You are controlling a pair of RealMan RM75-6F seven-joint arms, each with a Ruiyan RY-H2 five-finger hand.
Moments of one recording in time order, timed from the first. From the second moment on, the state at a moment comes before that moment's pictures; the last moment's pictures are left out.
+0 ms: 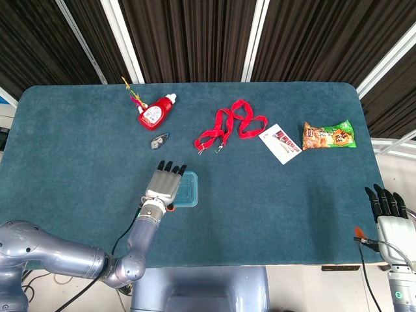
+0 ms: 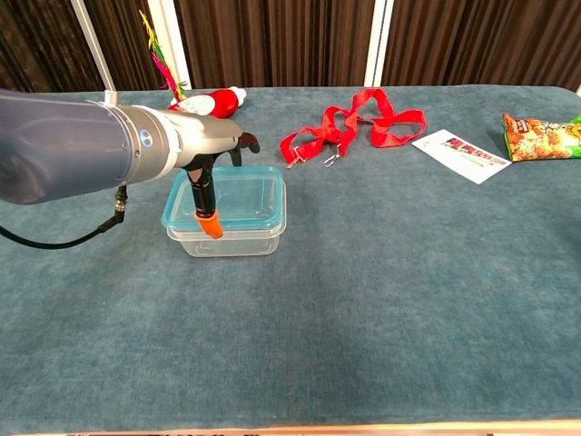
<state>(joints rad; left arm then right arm) -1.20 -1.63 -0.22 -1.77 0.13 1.24 0.97 0.05 -1.13 0.09 -1.66 -1.43 1.49 -0.13</state>
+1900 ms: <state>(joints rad) -1.18 -1.68 -0.24 -1.72 0.15 1.26 1.04 0.05 -1.13 0.09 -1.66 -1.41 1.48 -0.13</state>
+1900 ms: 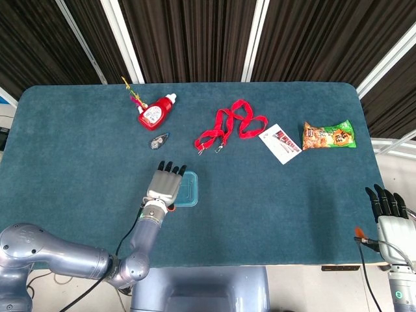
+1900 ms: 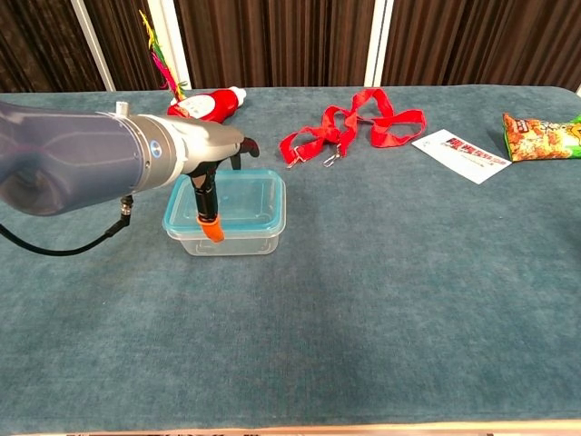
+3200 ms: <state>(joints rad) -1.18 -1.69 -0.25 -1.72 0.15 1.26 1.08 0.05 -1.12 0.09 -1.67 -1.41 1.48 -0.13</state>
